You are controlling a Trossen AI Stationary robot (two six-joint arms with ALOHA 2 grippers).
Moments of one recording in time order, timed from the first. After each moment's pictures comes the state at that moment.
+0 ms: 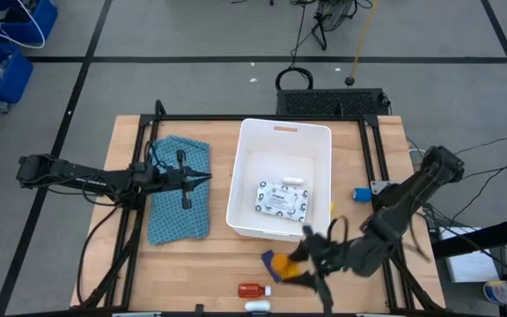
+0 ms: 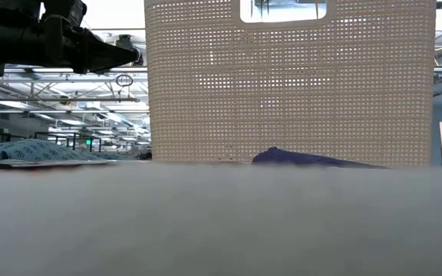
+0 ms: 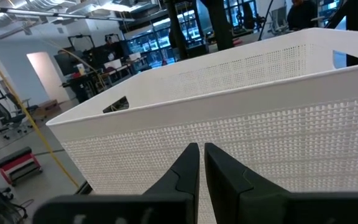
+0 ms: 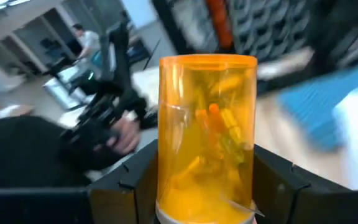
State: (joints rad) left arm 0.00 0.78 0.15 0.65 -0.13 0.27; right arm 0.72 1.47 1.34 -0.13 0.46 0.59
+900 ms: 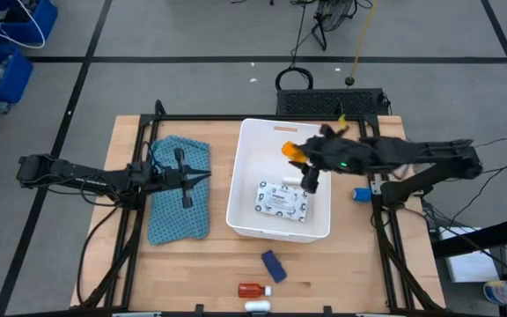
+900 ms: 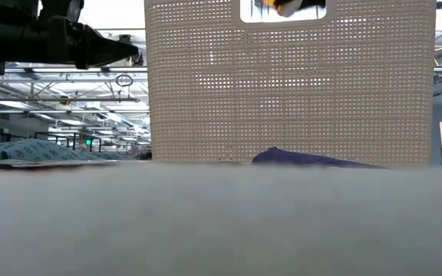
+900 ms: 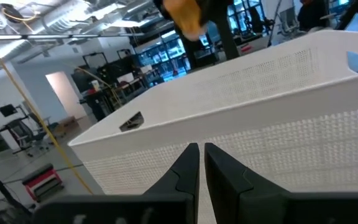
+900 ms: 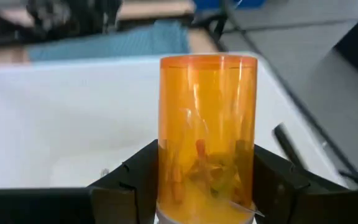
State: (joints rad) left arm 0.00 0.78 0.15 0.71 -0.16 0.36; right arm 0.06 1.25 1.34 -0.73 0.40 0.15
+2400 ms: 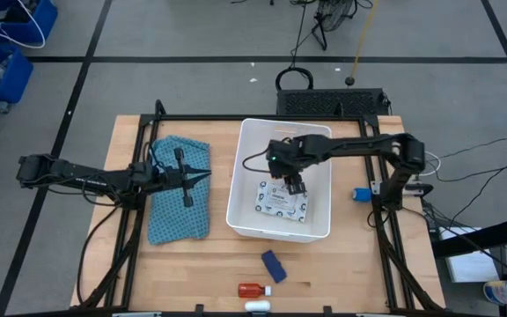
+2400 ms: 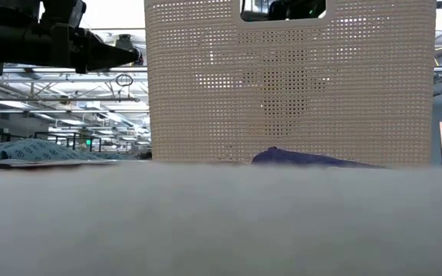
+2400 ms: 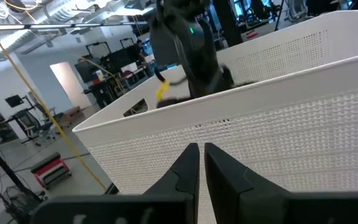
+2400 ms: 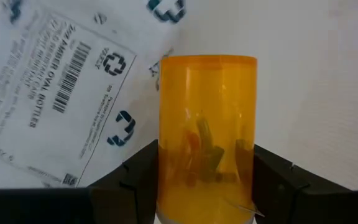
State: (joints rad) left arm 0.00 0.78 0.15 0.67 -0.19 0.36; right arm -0.20 1.77 1.33 -0.87 0.05 -0.42
